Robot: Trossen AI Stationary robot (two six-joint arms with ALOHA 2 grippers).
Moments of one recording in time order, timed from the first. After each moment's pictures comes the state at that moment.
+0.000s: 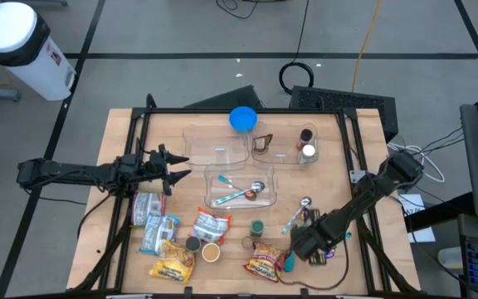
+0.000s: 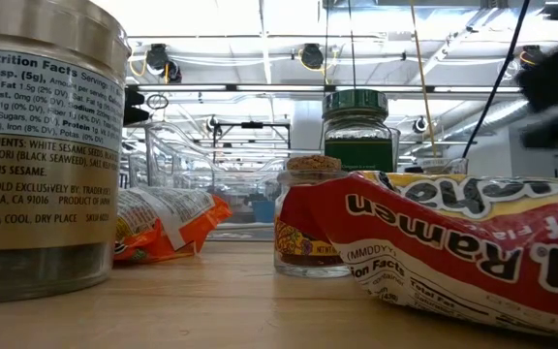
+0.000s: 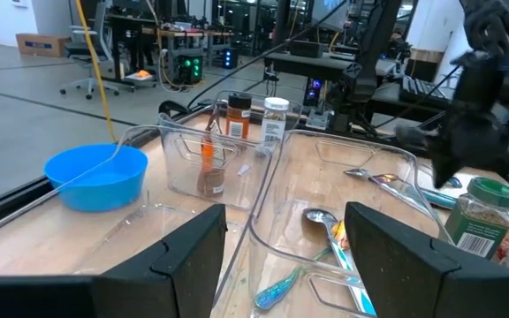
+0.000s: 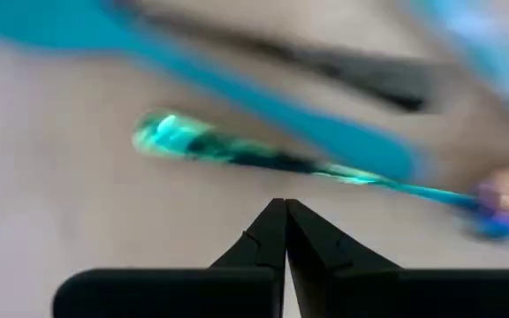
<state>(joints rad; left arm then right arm) 0.06 0.43 0.02 0.37 -0.15 -0.13 0.67 1.68 0.99 -0.78 -0.03 0.69</state>
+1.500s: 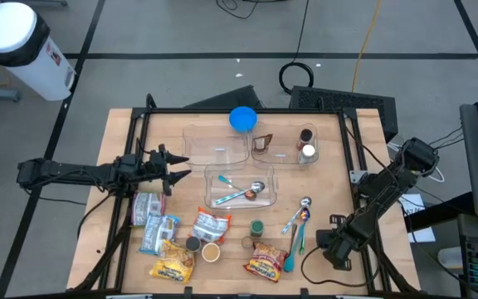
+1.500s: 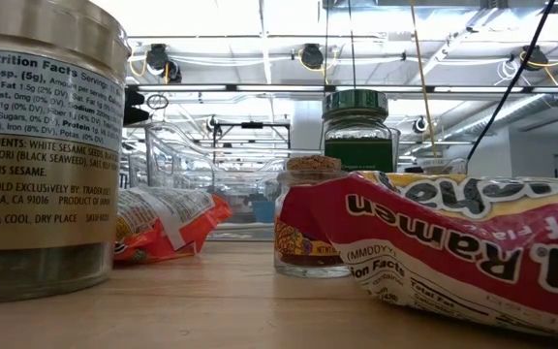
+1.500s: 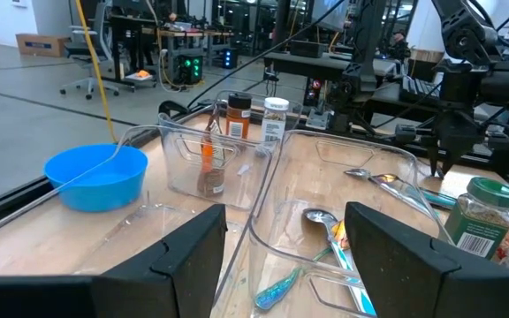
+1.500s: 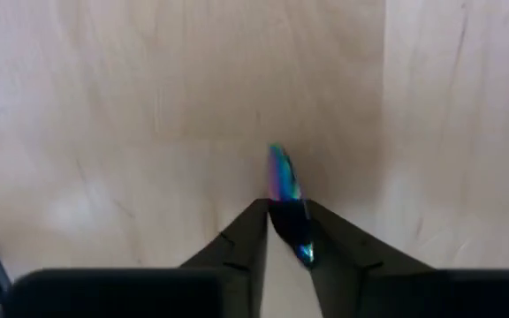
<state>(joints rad) 0.06 0.43 0.02 0.37 -0.15 -0.14 0.88 1.52 0.68 -0.61 -0.10 0.99</state>
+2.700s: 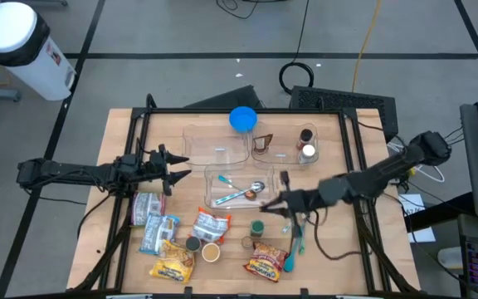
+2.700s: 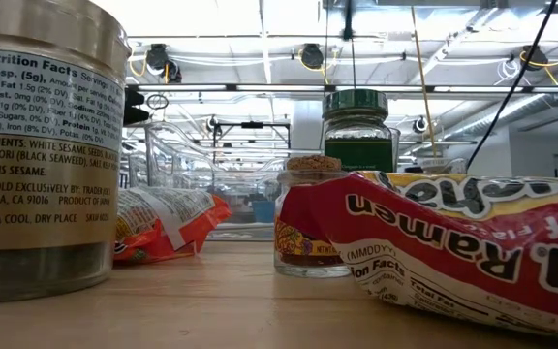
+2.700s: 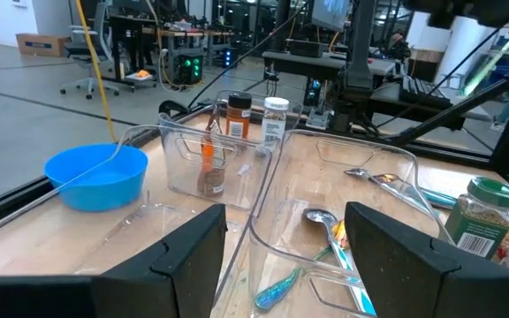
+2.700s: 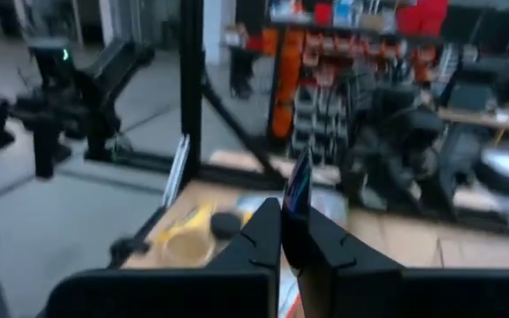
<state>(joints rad) 0.06 0.43 0.02 0.37 -0.15 -0.13 0.36 1.28 0.80 0.46 0.18 -0.07</state>
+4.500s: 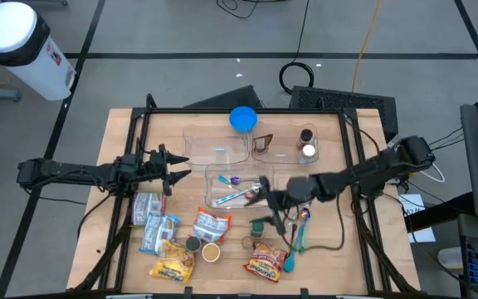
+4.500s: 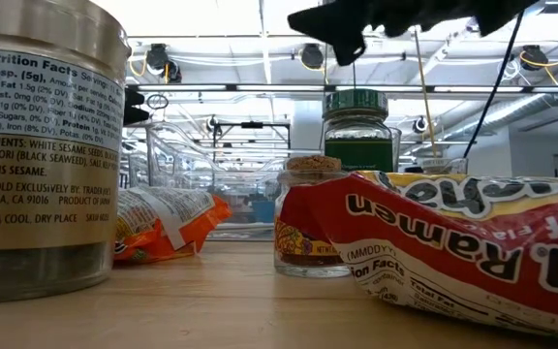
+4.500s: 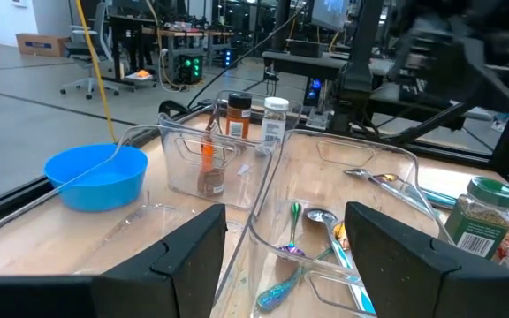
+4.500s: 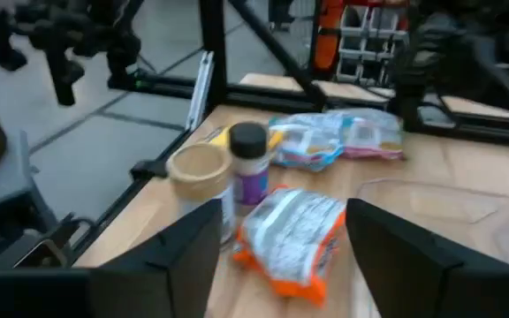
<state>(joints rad) 0.06 0.43 0.02 0.37 -0.15 -0.13 0.27 1.50 0.80 0.47 -0.04 0.00</state>
